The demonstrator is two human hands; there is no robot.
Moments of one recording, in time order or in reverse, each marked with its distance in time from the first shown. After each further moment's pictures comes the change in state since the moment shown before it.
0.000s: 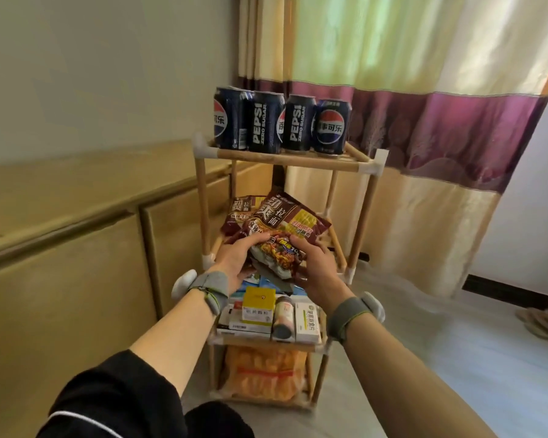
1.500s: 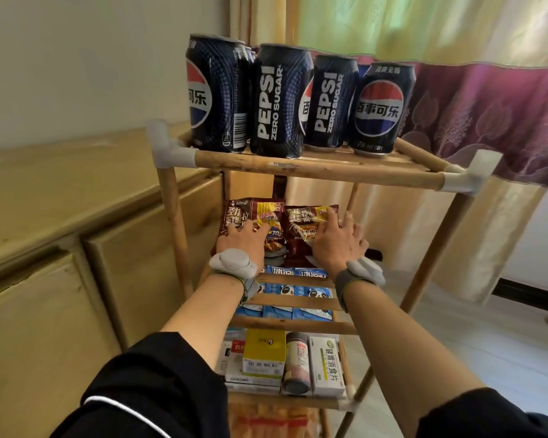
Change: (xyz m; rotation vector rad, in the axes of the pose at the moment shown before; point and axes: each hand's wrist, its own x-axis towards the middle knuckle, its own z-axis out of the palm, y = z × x) left_hand 0.173 0.025 0.008 1.811 0.126 0.494; right_hand 0.194 -0.023 0.022 -1.363 0.481 -0.388
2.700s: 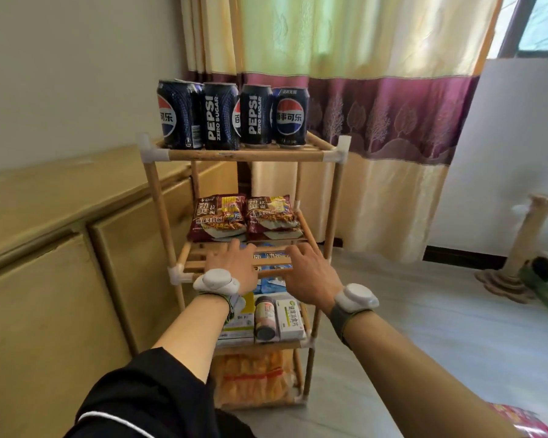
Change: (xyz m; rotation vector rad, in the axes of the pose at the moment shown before) left_hand -0.151 0.061 -0.028 0.044 -0.067 0.125; right_hand -0.178 0.074 -0.104 -0.096 -0.255 -0.358
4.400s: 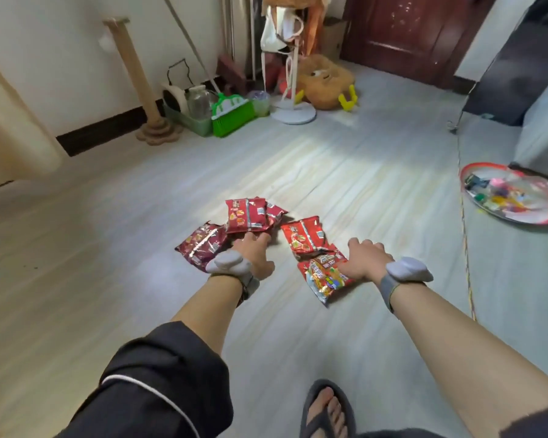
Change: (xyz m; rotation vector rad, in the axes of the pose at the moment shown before) left_hand -0.189 0.625 0.189 -0.083 -0.522 1.133; right_hand -0.544 0.427 -0.051 0.006 -0.252 1.621
